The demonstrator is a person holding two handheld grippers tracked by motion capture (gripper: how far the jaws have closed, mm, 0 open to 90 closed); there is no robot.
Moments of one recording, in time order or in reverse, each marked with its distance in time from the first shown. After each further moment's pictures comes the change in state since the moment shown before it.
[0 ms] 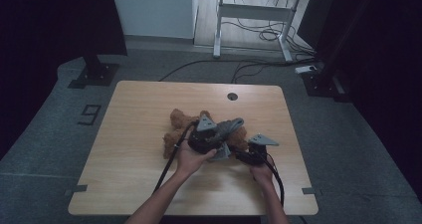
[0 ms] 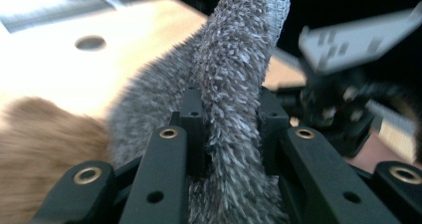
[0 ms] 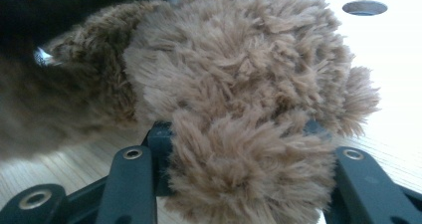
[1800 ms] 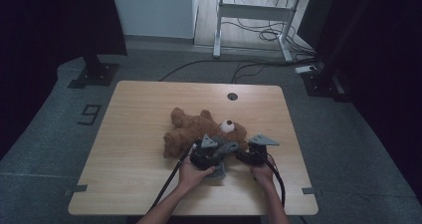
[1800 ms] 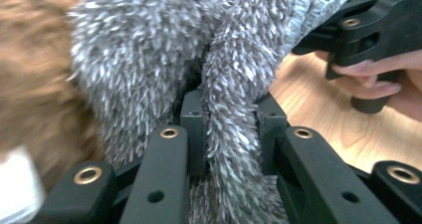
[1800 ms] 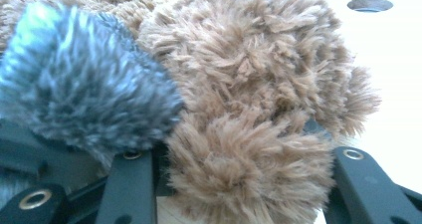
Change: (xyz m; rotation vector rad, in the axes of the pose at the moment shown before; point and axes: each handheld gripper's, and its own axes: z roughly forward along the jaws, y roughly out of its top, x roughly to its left) left arm 0.010 -0.069 0.031 0.133 -0.002 -0.054; right arm -0.003 -0.002 0.000 0.005 0.016 -0.003
